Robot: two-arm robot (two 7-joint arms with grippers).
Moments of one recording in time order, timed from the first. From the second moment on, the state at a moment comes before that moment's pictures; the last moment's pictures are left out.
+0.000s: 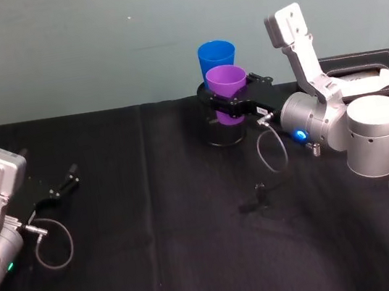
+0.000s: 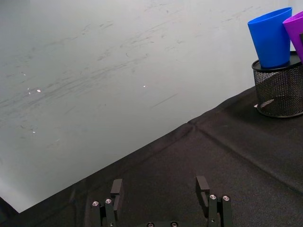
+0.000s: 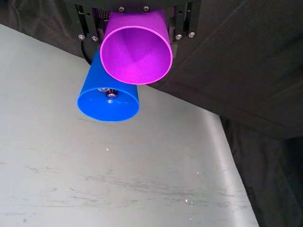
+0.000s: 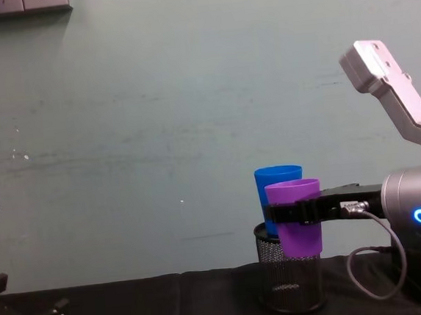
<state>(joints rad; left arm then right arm) -0.20 0.60 0.45 -1.41 -0.25 -0.12 0.03 0.54 0.22 -0.39 -1.20 0.29 0.24 0.33</state>
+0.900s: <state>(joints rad) -0.20 0.60 0.45 -1.41 -0.25 -0.12 0.03 0.54 0.22 -0.39 -1.20 0.29 0.24 0.33</state>
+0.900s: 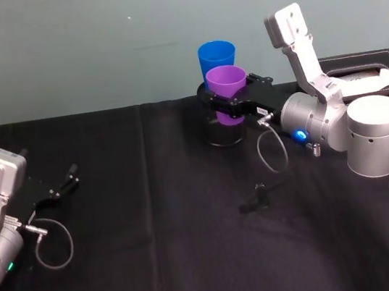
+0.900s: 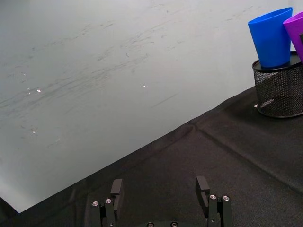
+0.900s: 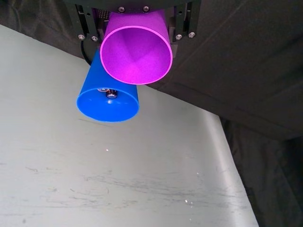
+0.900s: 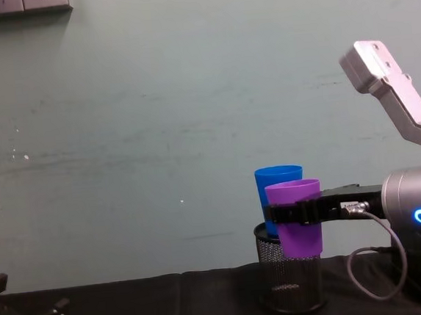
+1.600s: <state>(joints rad) -0.20 0.60 0.45 -1.41 -0.25 -0.12 0.03 0.54 0.22 -0.39 -1.20 0.29 0.24 0.33</state>
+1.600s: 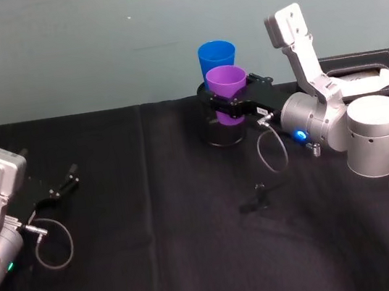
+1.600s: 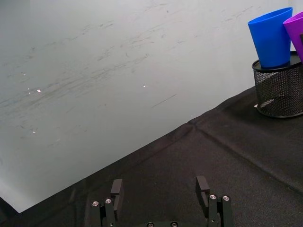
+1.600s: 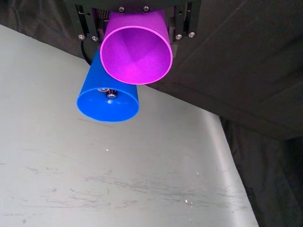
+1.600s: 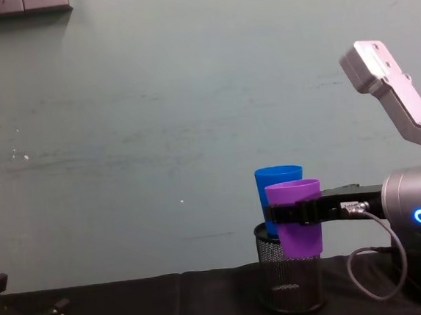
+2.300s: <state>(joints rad) -0.20 0.60 0.45 -1.41 -0.25 -0.12 0.03 0.54 0.22 -0.39 -1.20 0.29 0.24 0.33</state>
